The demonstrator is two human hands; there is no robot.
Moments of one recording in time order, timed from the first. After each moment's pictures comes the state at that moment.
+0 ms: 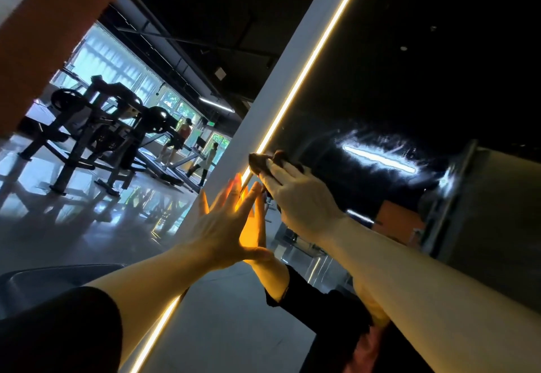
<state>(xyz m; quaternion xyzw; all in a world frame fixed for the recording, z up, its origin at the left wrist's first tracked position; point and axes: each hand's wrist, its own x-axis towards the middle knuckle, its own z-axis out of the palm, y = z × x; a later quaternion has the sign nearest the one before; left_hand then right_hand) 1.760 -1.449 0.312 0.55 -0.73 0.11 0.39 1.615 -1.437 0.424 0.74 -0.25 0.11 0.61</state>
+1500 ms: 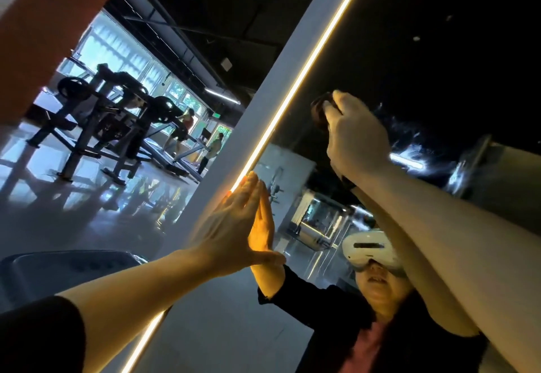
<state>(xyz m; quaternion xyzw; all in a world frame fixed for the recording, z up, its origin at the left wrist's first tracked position) 1.743 -1.449 0.294 0.48 -0.72 0.12 0.49 1.603 -1.427 0.501 0.67 -0.34 0.25 0.61</state>
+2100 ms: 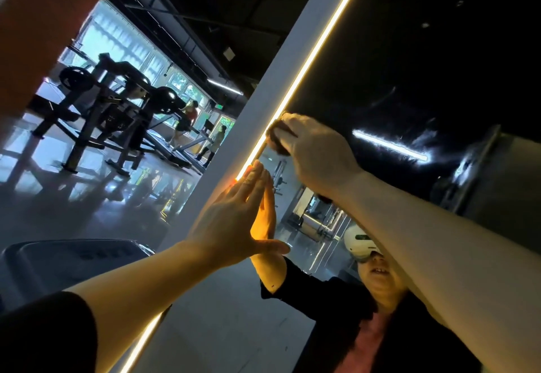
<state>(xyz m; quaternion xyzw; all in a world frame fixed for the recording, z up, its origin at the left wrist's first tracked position) 1.743 -1.452 0.288 0.49 -0.71 0.15 0.48 1.624 -1.443 0.450 0.74 -0.26 0.12 0.61</state>
